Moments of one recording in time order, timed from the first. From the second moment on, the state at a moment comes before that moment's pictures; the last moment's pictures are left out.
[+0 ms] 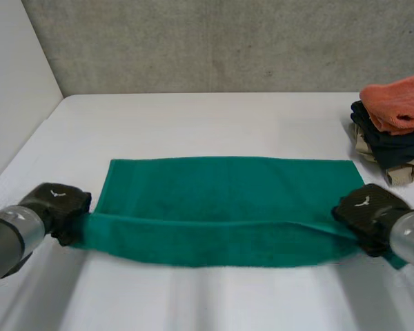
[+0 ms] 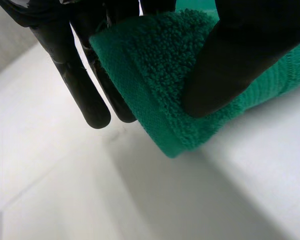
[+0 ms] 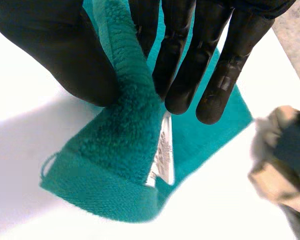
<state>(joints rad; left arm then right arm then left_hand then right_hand) 4.54 -1.69 -1.81 2.92 -1.51 3.64 1.72 -1.43 1.78 0.31 1.39 2.23 1.16 1.19 1.19 1.20 0.98 0.99 1.18 1.18 1.19 1.00</state>
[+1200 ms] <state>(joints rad) 4.48 -2.01 -1.39 3.71 -1.52 3.74 1.82 -1.13 1.28 -0.48 1.43 2.33 1.16 1.20 1.20 1.20 0.98 0.99 1.18 1.18 1.19 1.00</state>
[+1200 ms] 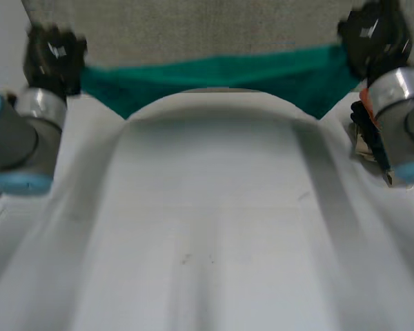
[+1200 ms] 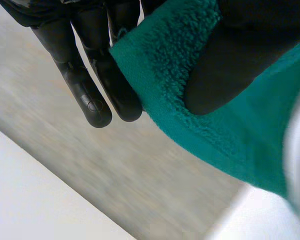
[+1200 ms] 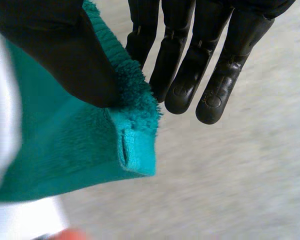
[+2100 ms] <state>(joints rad) 4.45 -2.09 -1.49 3.36 -1.55 3.94 1.79 -0.94 1.31 0.03 1.53 2.15 1.16 1.20 1.20 1.20 0.98 0.99 1.18 1.18 1.19 1.00</state>
